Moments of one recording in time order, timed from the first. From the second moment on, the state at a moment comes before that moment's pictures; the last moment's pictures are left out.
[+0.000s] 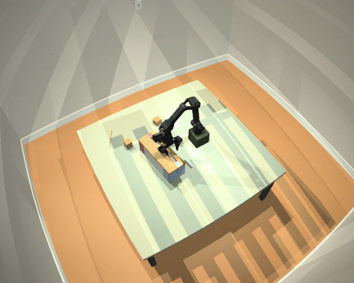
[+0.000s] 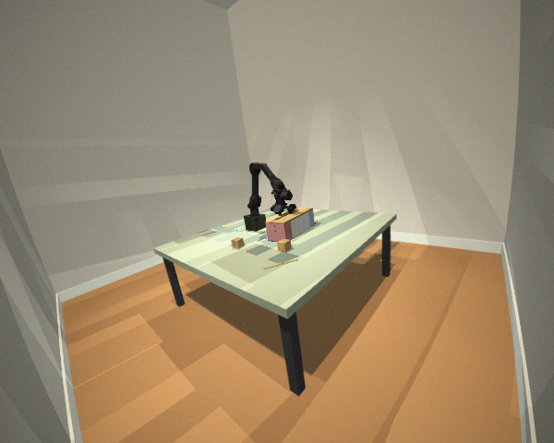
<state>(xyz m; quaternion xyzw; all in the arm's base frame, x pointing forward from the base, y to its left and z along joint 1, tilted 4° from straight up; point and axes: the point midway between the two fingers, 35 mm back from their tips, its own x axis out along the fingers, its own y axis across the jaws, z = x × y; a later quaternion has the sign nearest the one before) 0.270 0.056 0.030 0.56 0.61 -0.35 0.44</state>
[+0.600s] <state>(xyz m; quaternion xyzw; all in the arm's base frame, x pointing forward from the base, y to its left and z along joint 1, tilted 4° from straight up) 0.265 0.091 0.032 0.56 0.61 -0.34 0.44</state>
